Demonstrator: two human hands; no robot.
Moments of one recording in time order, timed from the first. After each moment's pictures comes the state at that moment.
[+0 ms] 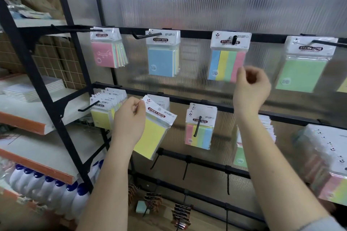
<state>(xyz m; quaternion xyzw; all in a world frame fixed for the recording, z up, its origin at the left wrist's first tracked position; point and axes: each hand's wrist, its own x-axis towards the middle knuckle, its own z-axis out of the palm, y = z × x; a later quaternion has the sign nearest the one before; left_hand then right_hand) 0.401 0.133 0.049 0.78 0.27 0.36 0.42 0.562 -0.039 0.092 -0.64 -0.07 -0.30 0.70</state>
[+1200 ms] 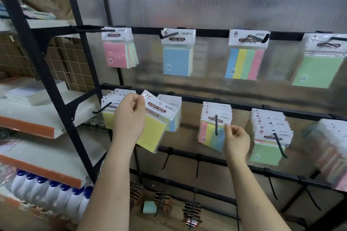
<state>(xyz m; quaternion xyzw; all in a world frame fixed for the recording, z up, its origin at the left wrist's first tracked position) 0.378 0.182 0.057 0.78 0.26 0.38 0.43 0.523 -0.008 -0.045 -0.76 0.04 -0.13 0.64</state>
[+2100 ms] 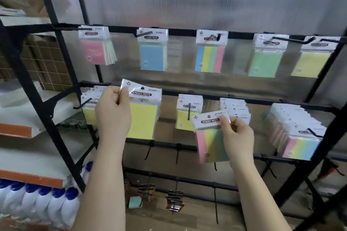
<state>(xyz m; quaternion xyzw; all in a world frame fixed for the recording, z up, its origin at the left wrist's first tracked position) 0.351 0.135 0.072 0.74 0.23 0.47 0.42 0.430 -0.087 0.019 -0.75 -0.04 -0.14 0.64</state>
